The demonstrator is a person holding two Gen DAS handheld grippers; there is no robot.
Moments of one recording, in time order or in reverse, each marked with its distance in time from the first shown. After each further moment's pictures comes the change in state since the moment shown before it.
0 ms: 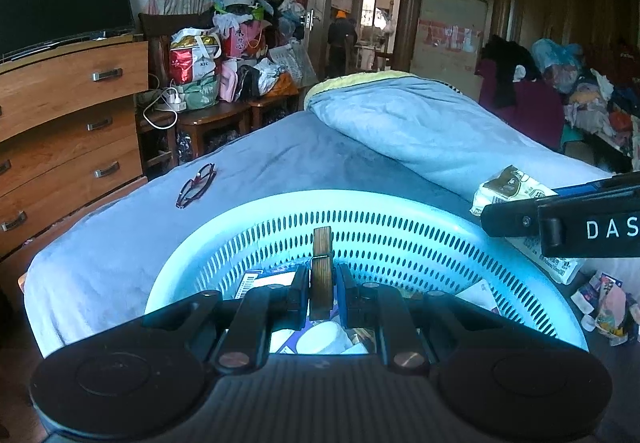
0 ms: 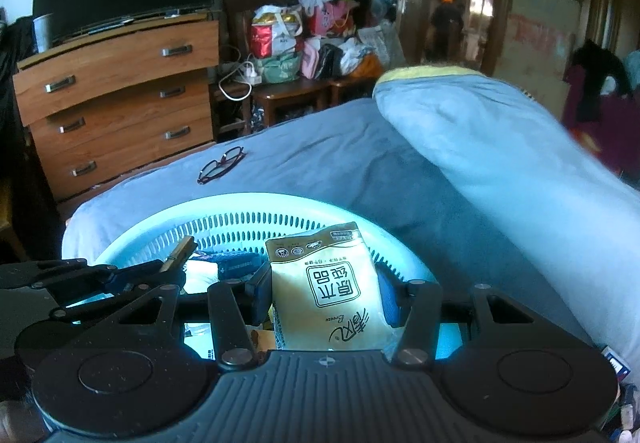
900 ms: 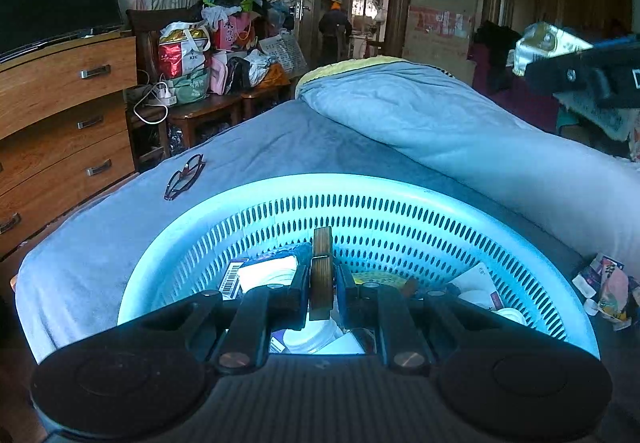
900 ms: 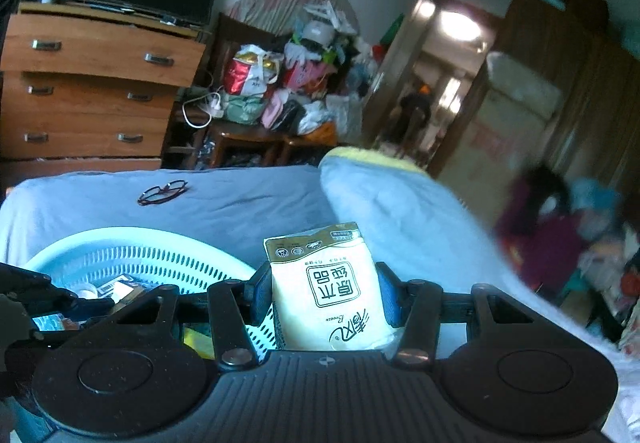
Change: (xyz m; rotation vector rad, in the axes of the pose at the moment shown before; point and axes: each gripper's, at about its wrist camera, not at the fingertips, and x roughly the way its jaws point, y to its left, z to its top) left arm 0.023 -0.007 -0.006 0.030 0.025 -0.014; right arm -0.040 0.021 0.018 -0.288 -0.192 -0.254
